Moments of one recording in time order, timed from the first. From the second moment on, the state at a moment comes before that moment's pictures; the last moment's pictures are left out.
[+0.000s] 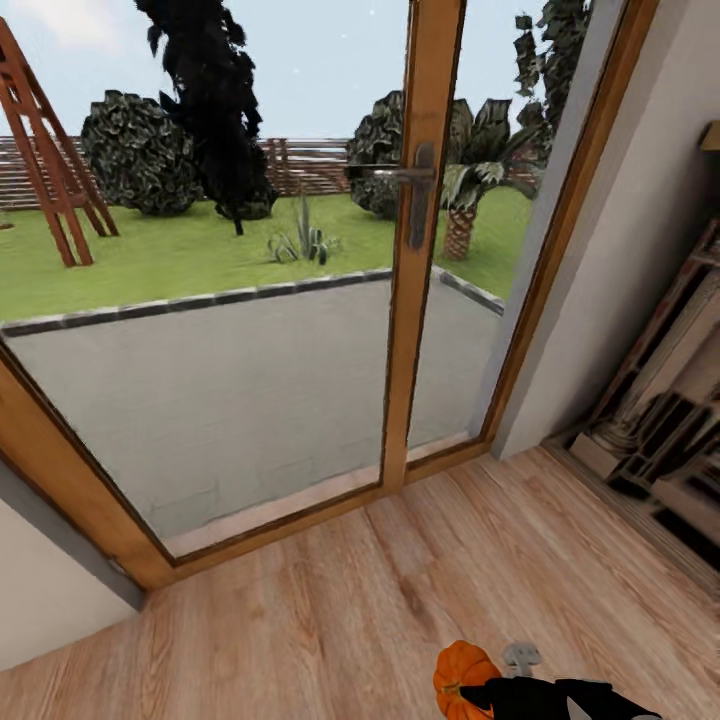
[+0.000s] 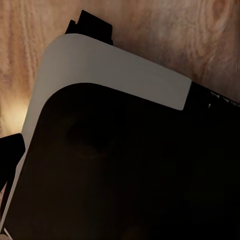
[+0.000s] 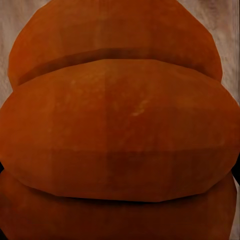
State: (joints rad) left arm -0.30 0.10 -1.03 0.03 1.45 0.27 -0.23; right arm -0.57 -0.17 -0.42 -0.03 0.39 0.09 0.69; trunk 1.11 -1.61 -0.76
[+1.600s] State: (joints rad) left arm -0.30 0.10 -1.03 0.03 1.45 0.27 -0.23; right arm -0.57 -0.17 -0.42 -0.02 0.39 0.10 0.68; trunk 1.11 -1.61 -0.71
